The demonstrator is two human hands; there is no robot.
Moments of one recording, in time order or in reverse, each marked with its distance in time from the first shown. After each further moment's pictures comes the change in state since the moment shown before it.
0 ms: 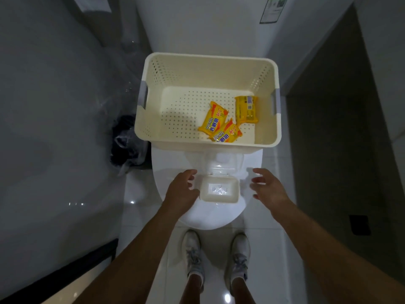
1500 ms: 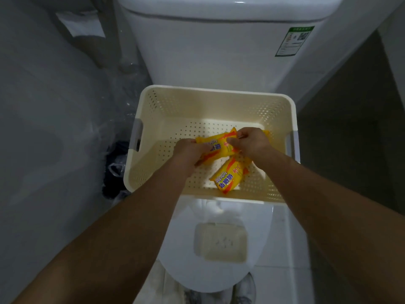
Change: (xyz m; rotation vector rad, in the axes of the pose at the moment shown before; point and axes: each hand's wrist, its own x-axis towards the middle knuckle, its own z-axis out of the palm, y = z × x) left_hand 0.183 0.122 -0.050 -0.603 0.034 -0.265; right_hand 0.147 -0.191 0.019 -0.054 -0.020 -0.235
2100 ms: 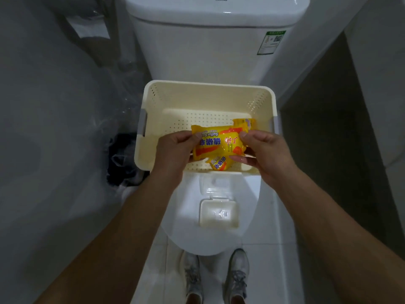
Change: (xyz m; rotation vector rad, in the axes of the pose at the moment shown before) left_hand -0.129 0.001 -0.033 -0.158 -0.040 0.280; right_hand -0.151 -0.014 -0.033 0.640 -0.022 0.018
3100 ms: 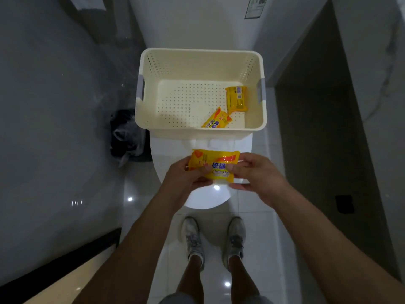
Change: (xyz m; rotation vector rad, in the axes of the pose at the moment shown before) left_hand -0.119 -0.105 -0.024 -0.091 -0.271 -0.180; right_hand -0.121 0.080 -0.041 -0.270 -0.086 0.228
